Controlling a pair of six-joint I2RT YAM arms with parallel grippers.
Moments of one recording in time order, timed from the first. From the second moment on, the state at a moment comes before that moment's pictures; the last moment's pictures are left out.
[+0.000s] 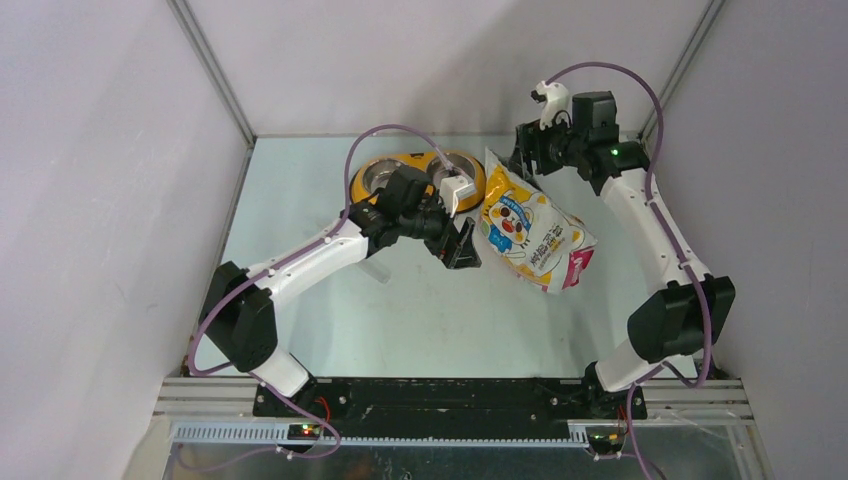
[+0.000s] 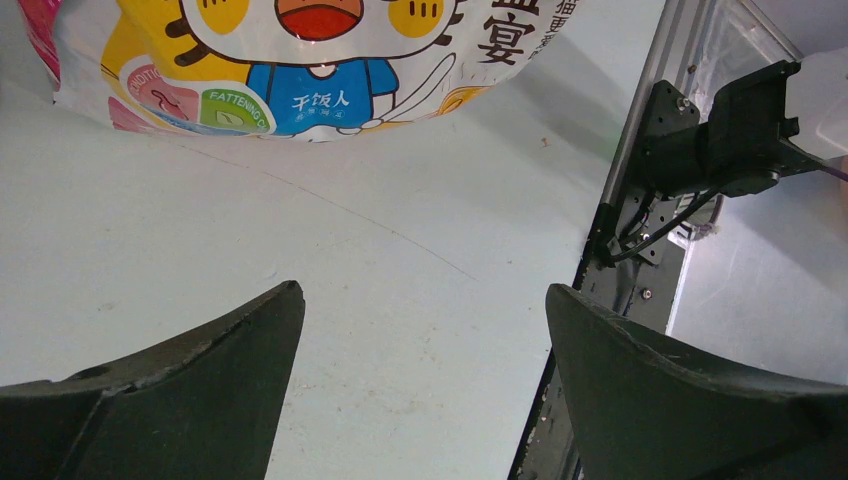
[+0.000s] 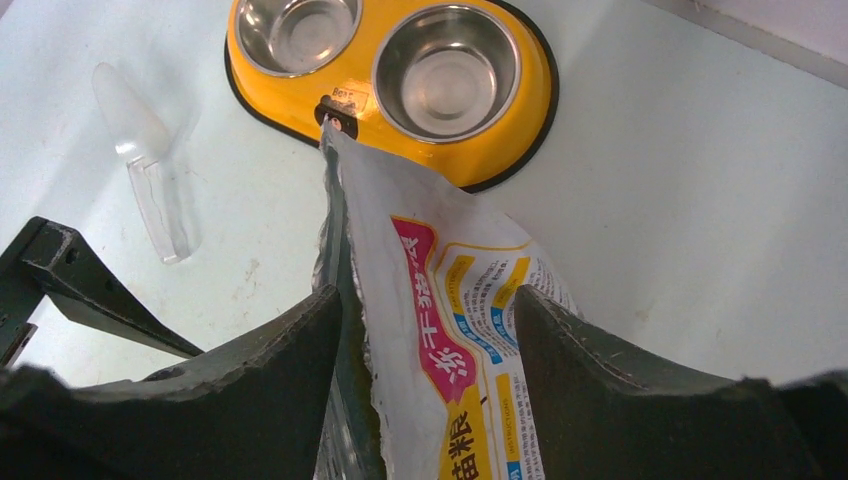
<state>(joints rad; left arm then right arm) -0.71 1.57 1.26 -0.33 0.58 -0.09 0.21 1.58 1.60 -0.60 -0.40 -0.05</state>
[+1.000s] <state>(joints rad) -0.72 1.59 1.26 -0.33 0.58 -0.09 0.21 1.56 1.65 -0.84 -0.23 -0.19</state>
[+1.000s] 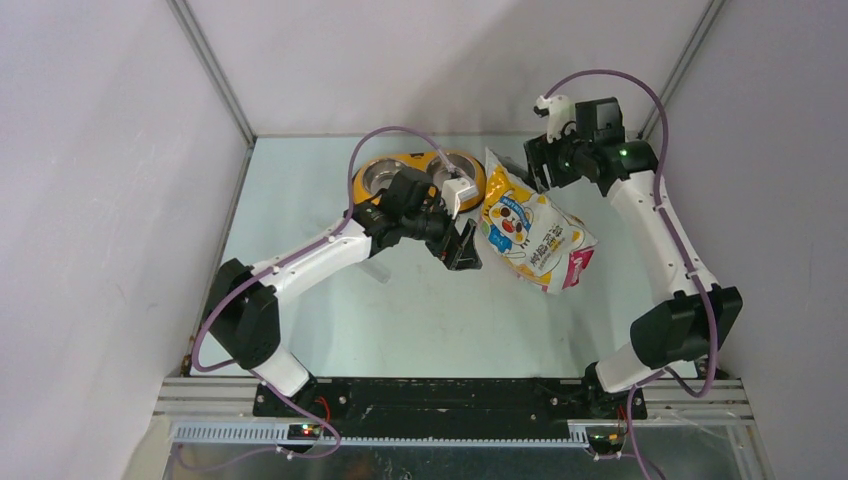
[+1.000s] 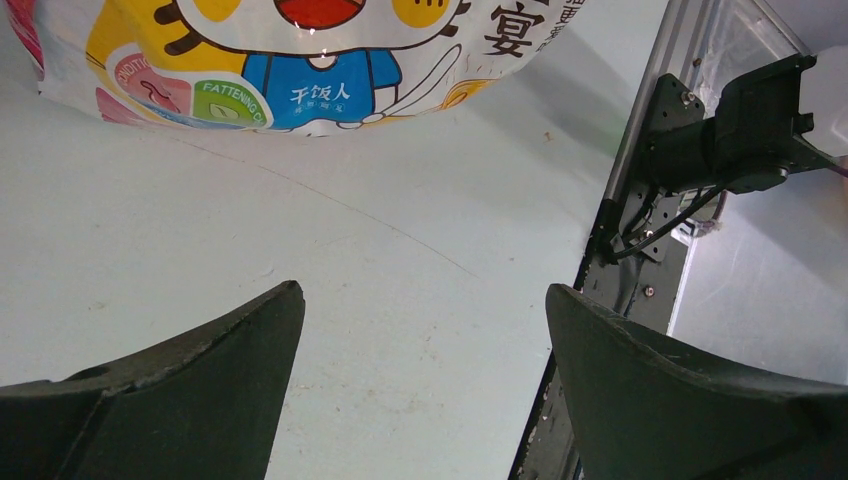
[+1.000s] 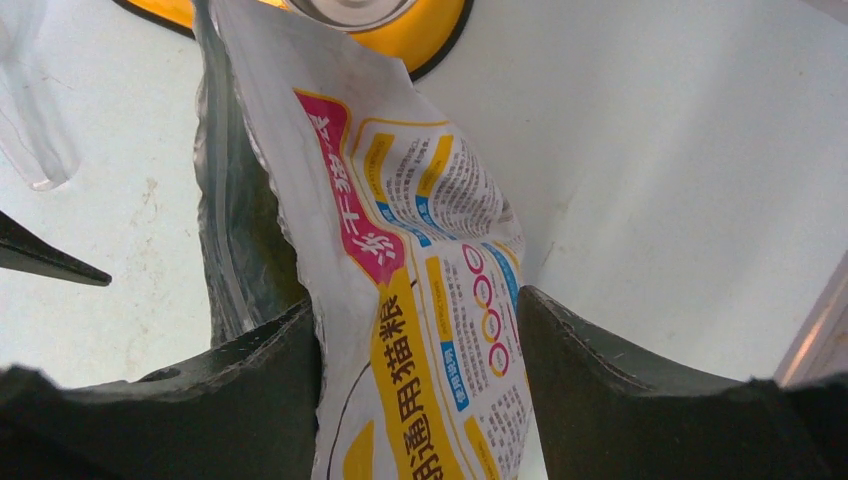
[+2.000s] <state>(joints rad) -0.72 1.59 1.26 -0.33 0.58 -0.09 0.20 1.47 1.58 -0.89 -0.15 -0.19</state>
